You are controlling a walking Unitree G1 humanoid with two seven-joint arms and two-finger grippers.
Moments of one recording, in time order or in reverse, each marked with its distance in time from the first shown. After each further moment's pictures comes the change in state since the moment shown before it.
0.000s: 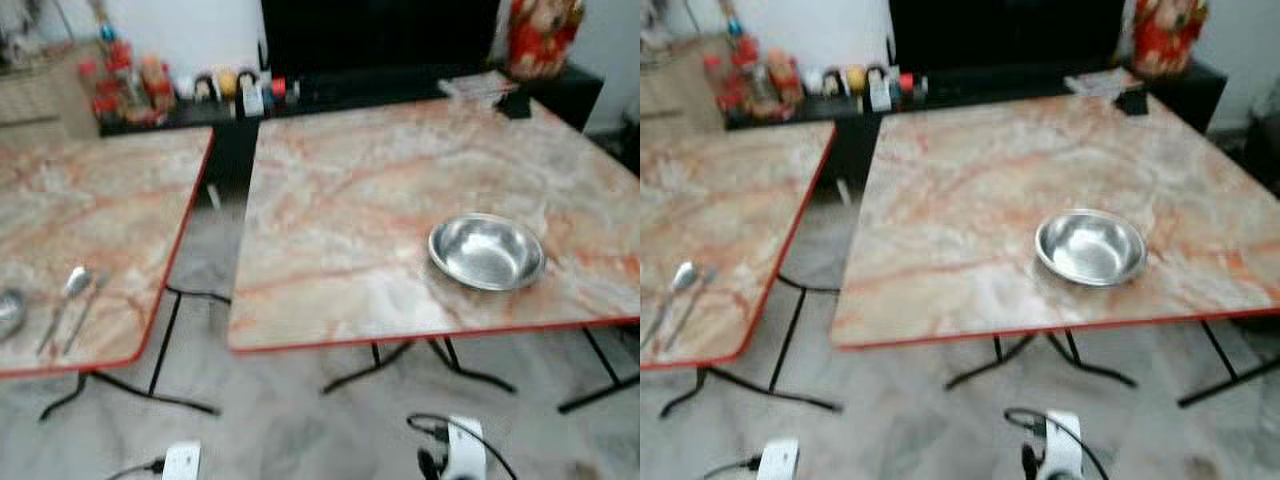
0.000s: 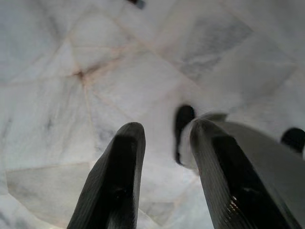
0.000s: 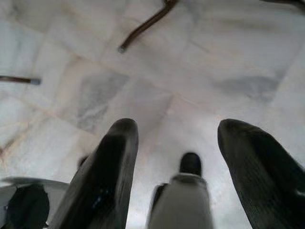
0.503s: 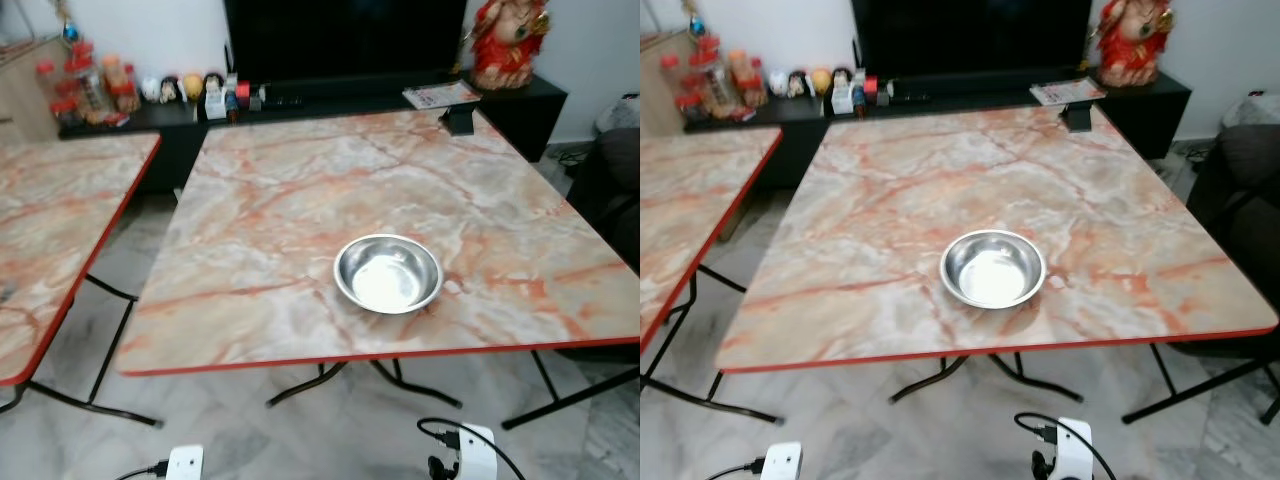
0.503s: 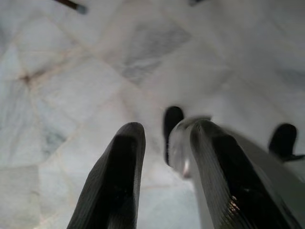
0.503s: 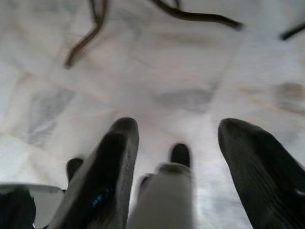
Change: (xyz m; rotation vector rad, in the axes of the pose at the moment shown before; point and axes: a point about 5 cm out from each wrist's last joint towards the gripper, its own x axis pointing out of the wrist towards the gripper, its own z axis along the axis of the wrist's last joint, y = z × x) left arm 0.001 -0.005 0.003 0.006 -0.008 -0.017; right arm -0.002 -0.010 -0.003 0.034 0.013 -0.037
